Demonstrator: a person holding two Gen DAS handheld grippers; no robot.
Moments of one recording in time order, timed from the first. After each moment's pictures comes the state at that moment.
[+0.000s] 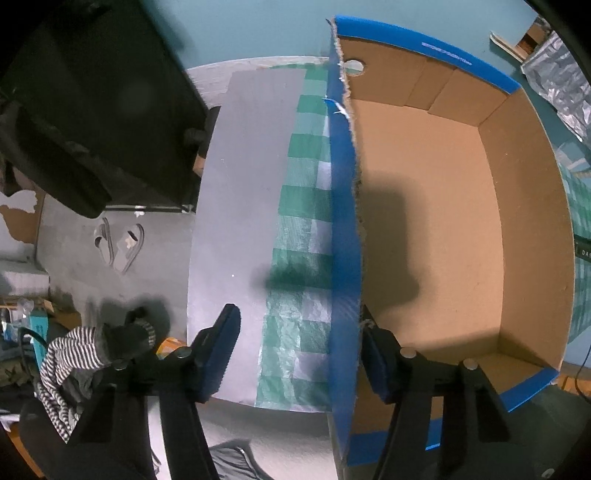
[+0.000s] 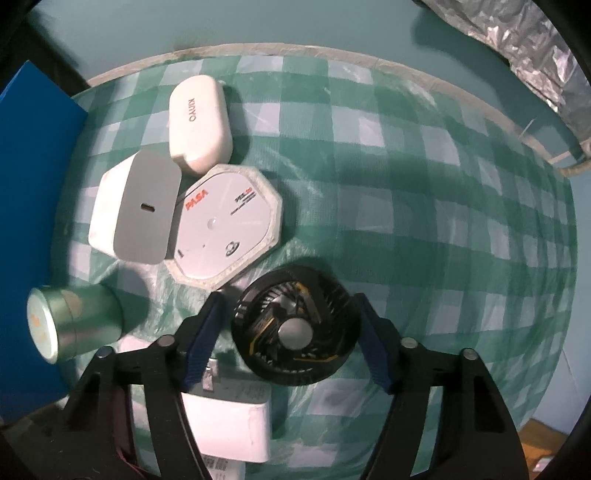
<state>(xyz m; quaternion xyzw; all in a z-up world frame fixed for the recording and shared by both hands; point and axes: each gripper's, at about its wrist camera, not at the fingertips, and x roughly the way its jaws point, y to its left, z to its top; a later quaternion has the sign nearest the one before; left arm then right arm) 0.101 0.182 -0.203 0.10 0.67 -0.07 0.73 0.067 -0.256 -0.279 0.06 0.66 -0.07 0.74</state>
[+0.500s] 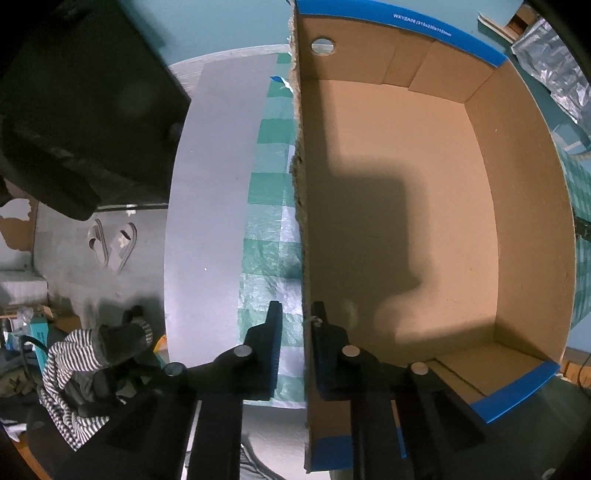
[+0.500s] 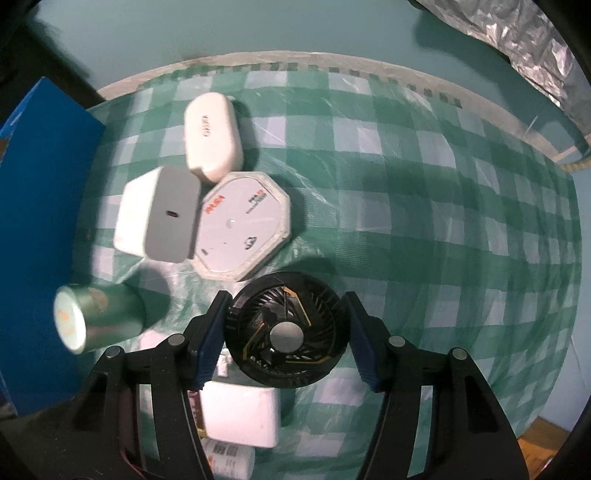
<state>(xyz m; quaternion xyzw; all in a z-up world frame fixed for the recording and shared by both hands) 0.096 0.163 -0.213 0.11 0.68 -0.08 0.72 0.069 -0.264 -0.265 0.08 0.65 -0.05 0.75</state>
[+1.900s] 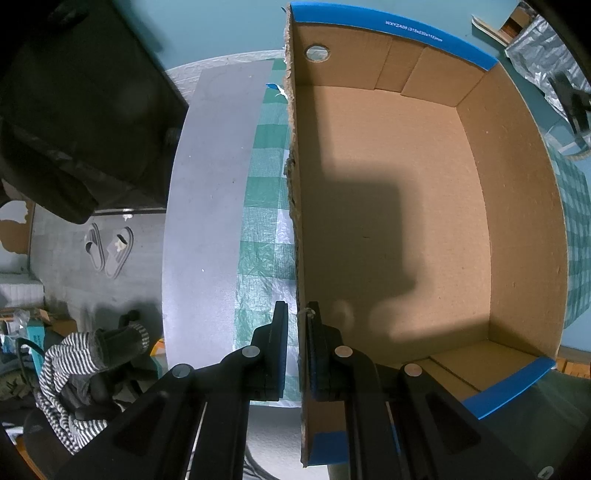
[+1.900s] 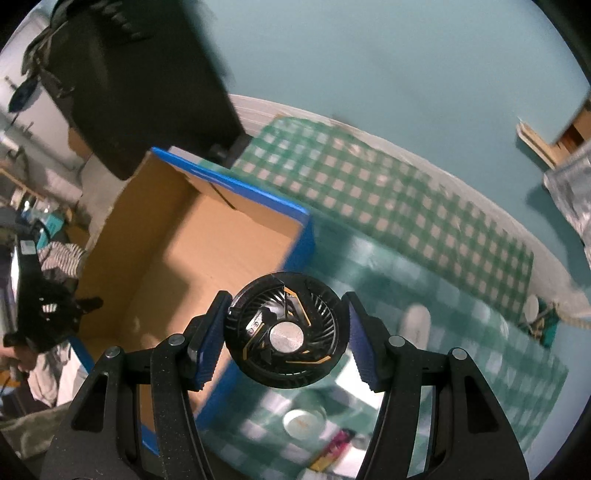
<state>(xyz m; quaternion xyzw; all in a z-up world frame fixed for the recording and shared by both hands) 0.090 0.165 -0.208 0.10 0.67 -0.09 0.73 0.155 -0.102 -0.128 -0.01 0.59 0.15 0.79</state>
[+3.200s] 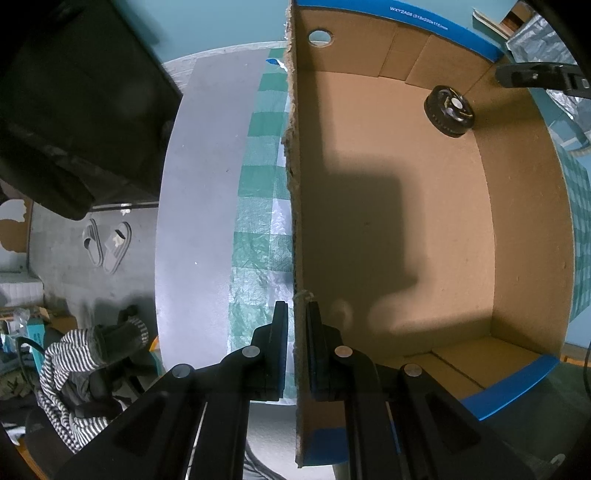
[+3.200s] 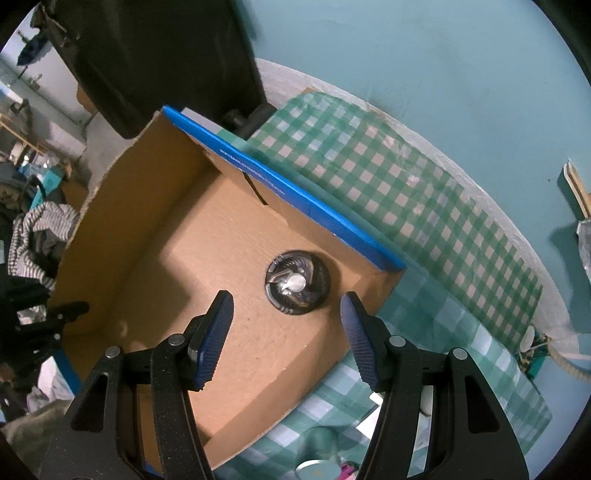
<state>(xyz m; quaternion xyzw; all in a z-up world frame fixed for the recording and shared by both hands) 0.088 0.160 -0.213 0.11 0.68 -0.09 0.72 0.194 -0.048 -0.176 -0.07 0.63 0.19 0.75</state>
